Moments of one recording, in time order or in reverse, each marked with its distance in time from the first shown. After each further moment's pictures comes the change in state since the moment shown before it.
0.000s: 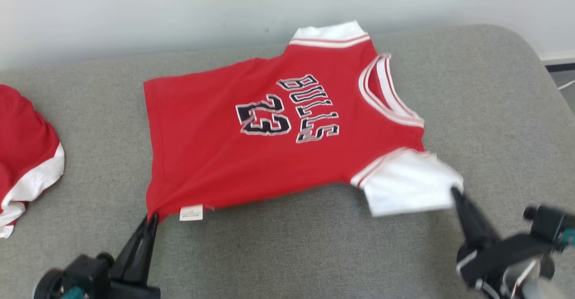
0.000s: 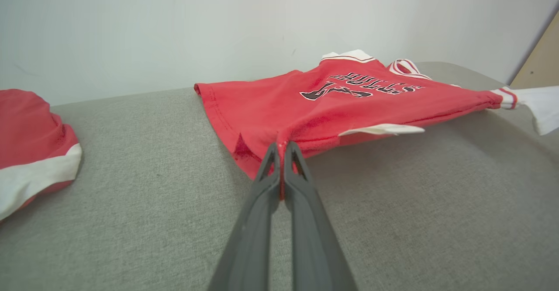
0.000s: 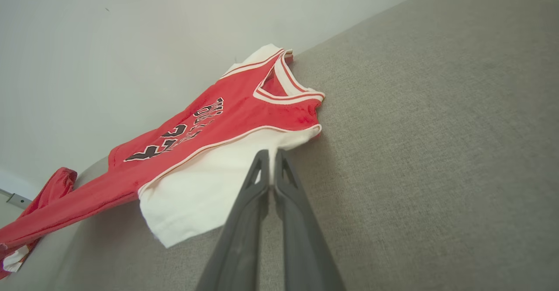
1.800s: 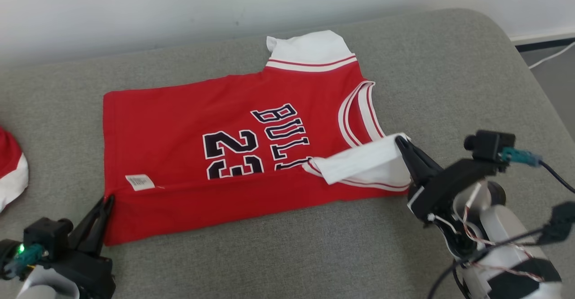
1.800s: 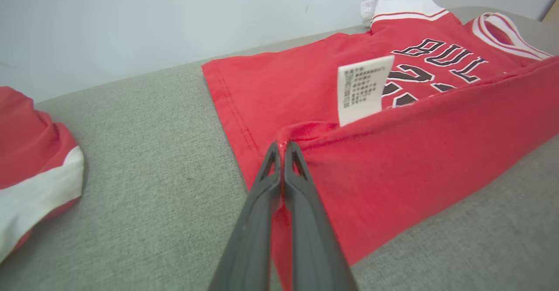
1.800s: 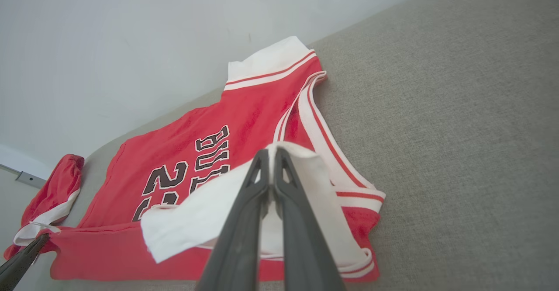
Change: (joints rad) left arm -0.163 -0.050 0.196 0.404 0.178 -0.280 0.012; right arm -0.256 0.176 -0.036 0.104 -0.137 0.000 0.303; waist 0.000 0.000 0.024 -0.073
